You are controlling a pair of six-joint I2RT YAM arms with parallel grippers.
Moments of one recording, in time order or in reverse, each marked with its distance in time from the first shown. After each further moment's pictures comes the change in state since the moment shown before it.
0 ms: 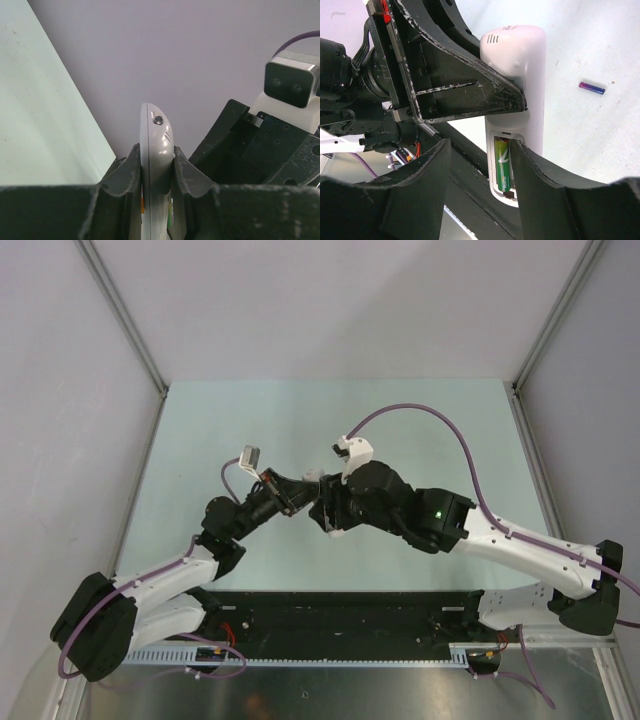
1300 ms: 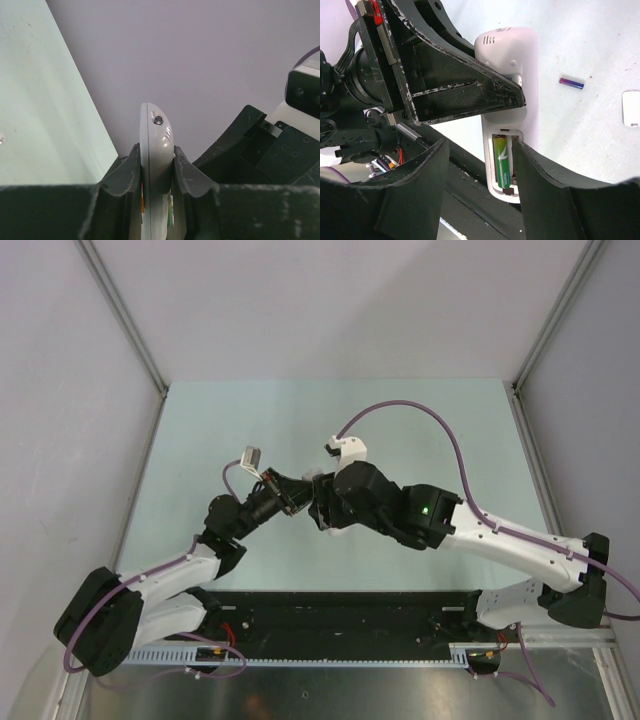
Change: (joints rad) left arm 0.024 0.036 -0.010 -0.003 -0.004 -0.037; right arm 0.018 0.074 0.076 -0.090 0.093 0.008
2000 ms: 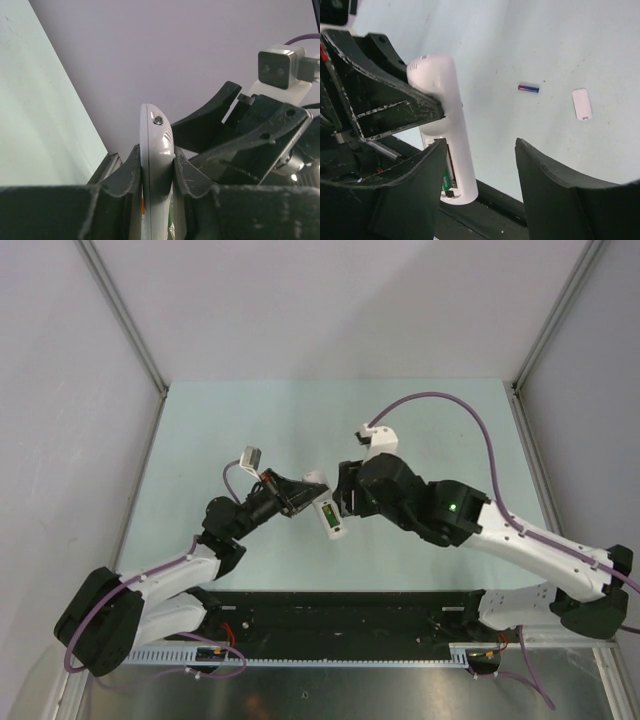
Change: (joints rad) left arm 0.003 0.003 -0.010 0.056 0.037 -0.032; right arm -0.043 -0.074 -0.004 -0.086 0.105 0.006
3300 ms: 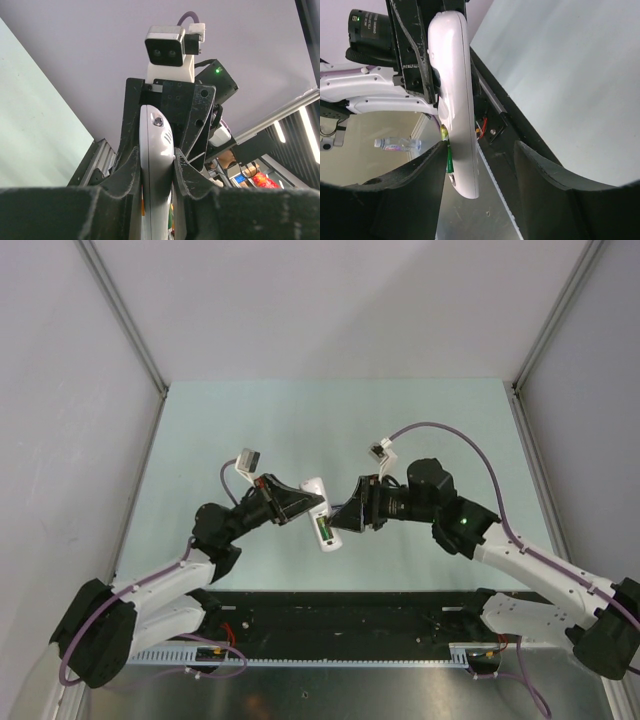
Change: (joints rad) left arm 0.025 -0.069 -0.023 0.068 0.155 -0.004; right arm -0.323 -0.231 -0.525 0.644 -0.924 0.140
